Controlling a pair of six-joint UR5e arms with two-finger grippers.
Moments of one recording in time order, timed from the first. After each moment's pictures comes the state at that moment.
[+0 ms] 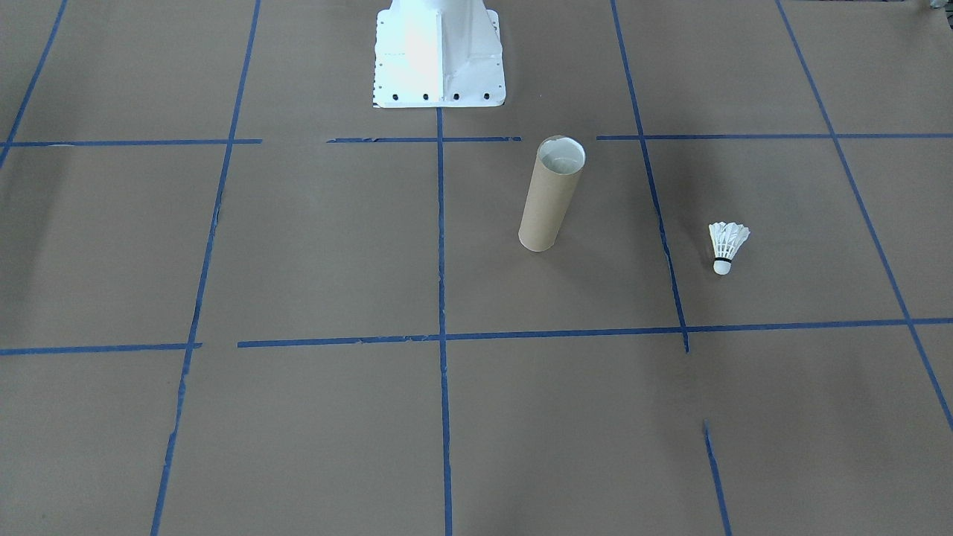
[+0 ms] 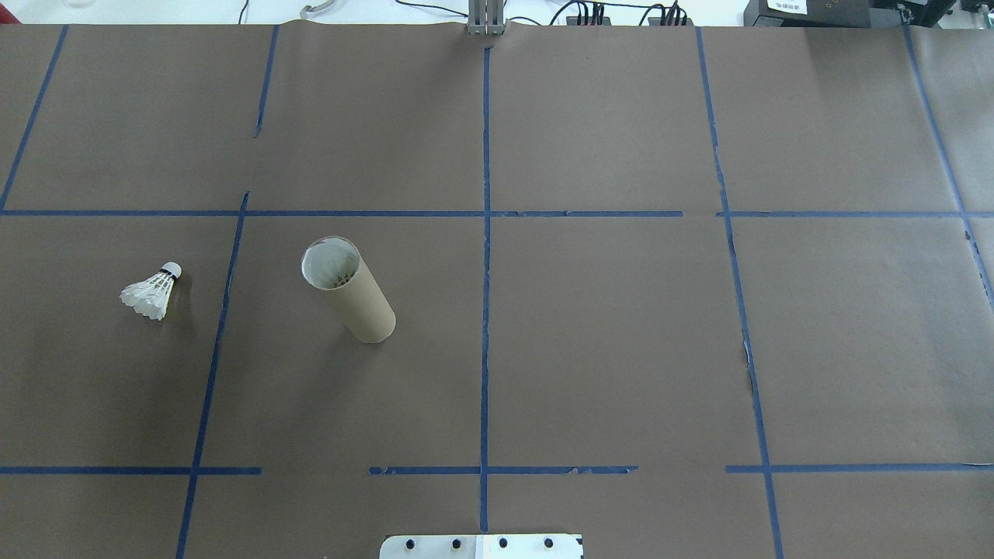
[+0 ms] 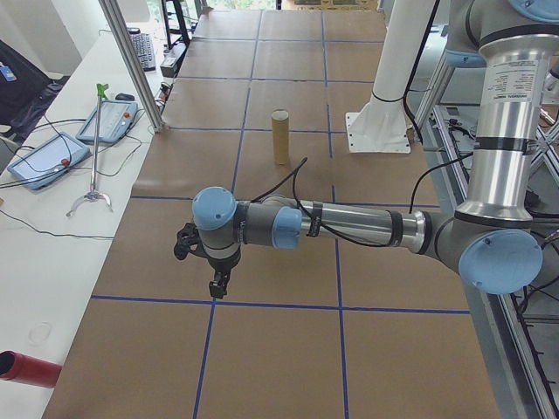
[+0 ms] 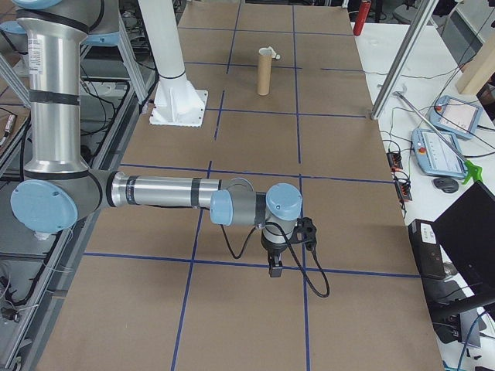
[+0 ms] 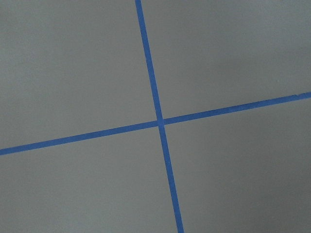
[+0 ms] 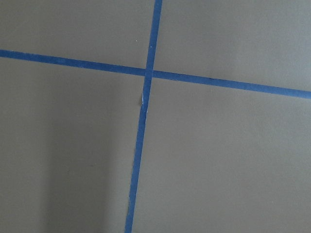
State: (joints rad) left arm -1.57 -1.61 -1.63 -1.57 -2.36 0.12; right arm 1.54 -1.63 1.63 -1.57 2.29 -0.10
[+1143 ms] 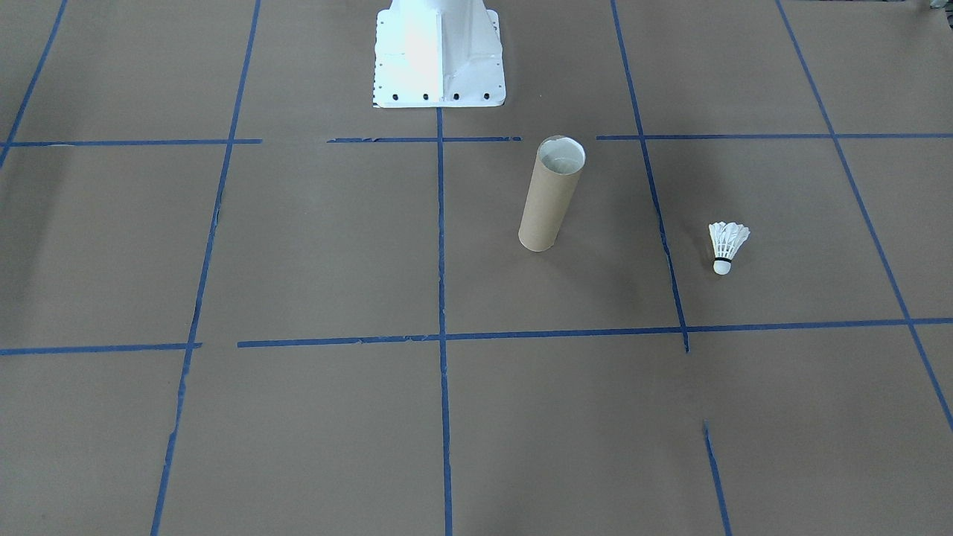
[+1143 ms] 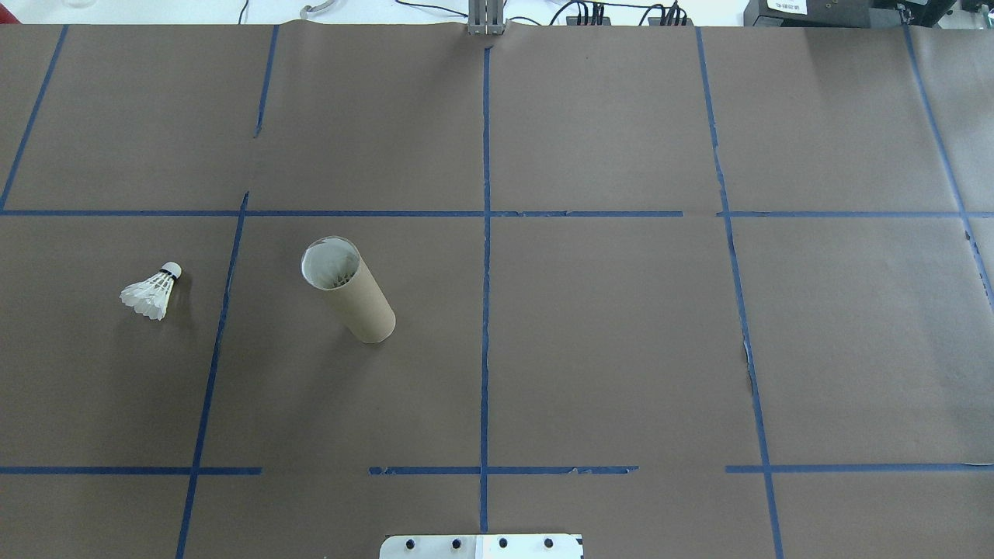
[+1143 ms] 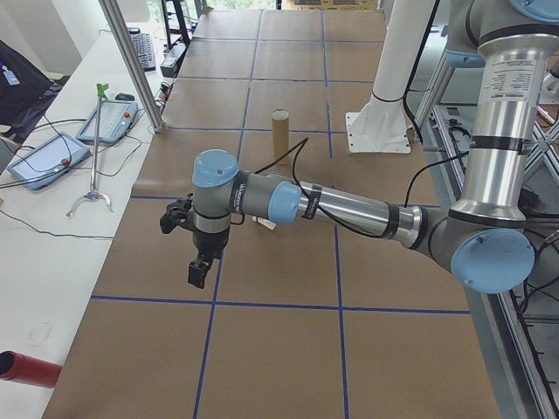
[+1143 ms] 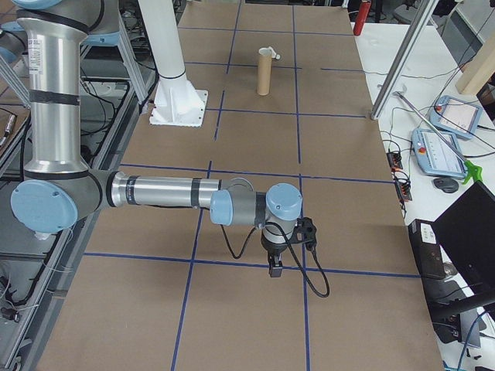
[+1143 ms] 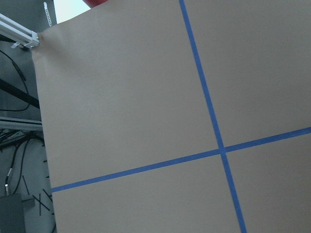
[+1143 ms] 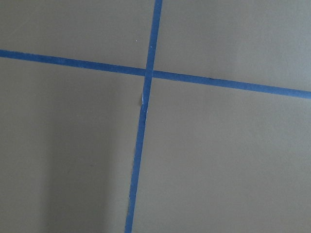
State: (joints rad) left arm -1.57 -1.66 -1.71 -1.60 -2.15 0.12; right arm 1.54 -1.63 1.63 -1.57 2.29 -0.10
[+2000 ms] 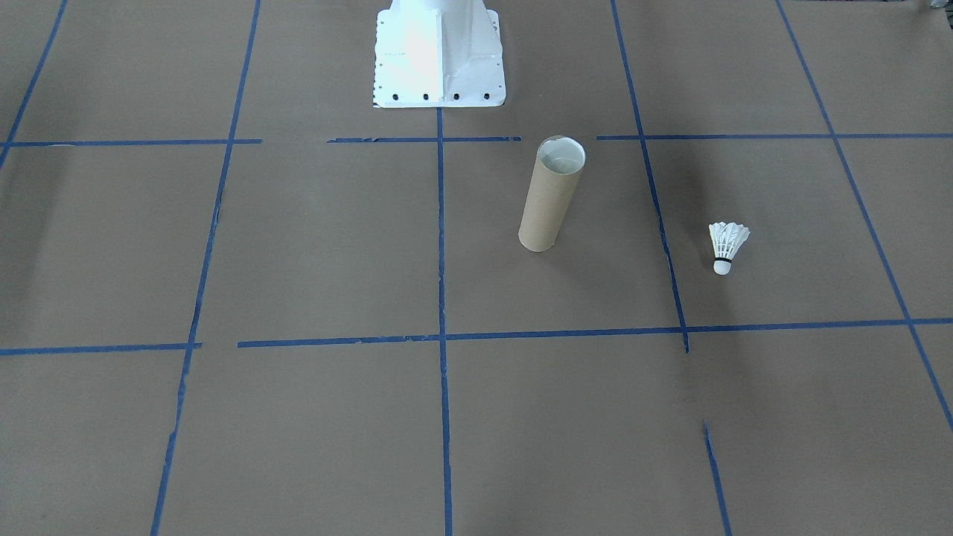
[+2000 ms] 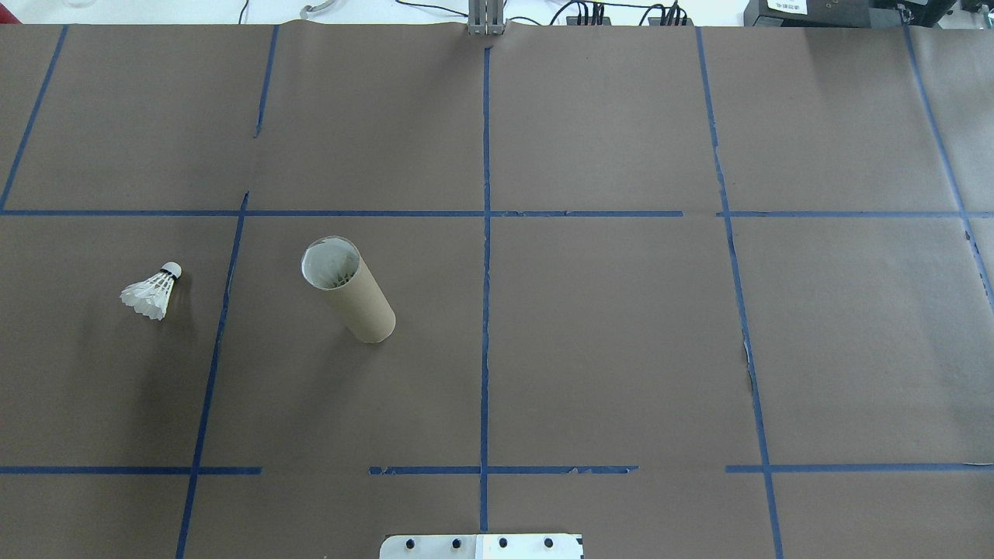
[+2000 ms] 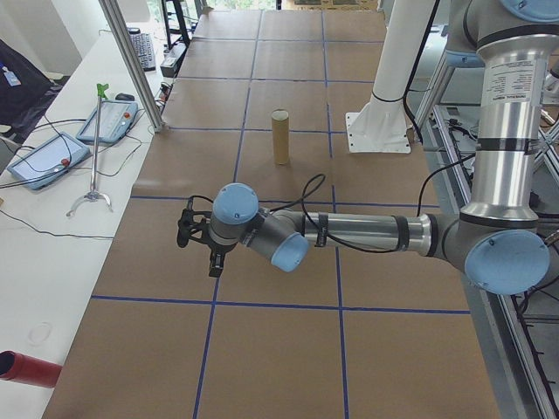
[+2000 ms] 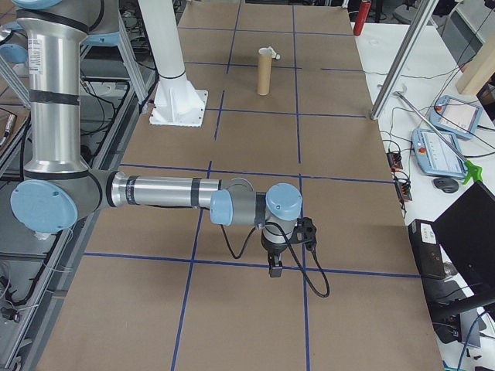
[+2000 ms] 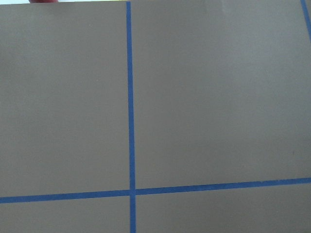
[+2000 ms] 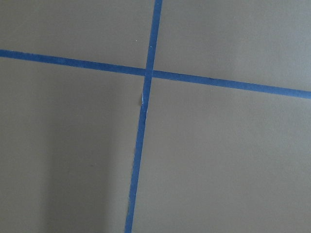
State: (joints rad) left arm -1.50 -1.52 -1.59 -2.26 -2.42 -0.59; right arm 1.54 -1.63 1.63 -1.57 2.29 -0.10
